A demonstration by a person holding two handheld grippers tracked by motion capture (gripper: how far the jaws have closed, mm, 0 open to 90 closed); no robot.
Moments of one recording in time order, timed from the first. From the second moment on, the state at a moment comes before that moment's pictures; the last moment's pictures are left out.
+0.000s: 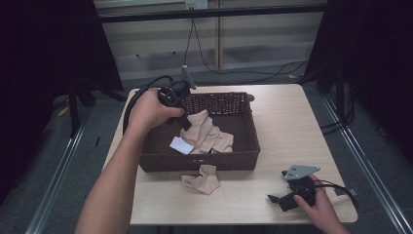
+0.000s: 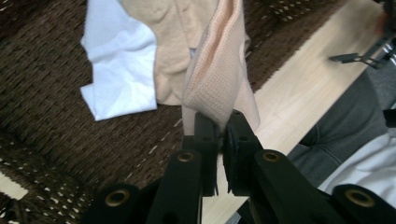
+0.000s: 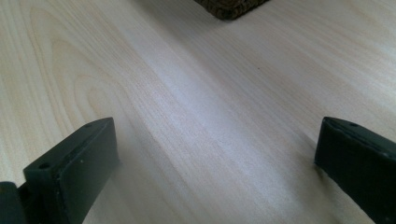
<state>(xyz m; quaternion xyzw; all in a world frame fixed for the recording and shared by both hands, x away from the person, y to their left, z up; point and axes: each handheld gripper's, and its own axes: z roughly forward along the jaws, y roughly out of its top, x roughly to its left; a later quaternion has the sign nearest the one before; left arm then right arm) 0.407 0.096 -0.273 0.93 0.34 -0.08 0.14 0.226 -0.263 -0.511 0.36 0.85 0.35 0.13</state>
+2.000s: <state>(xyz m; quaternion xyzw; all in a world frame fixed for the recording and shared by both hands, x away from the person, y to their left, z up) 0.327 0.085 -0.358 0.96 0.25 -0.07 0.12 0.226 -0.263 -0.511 0.36 0.85 0.35 0.13</state>
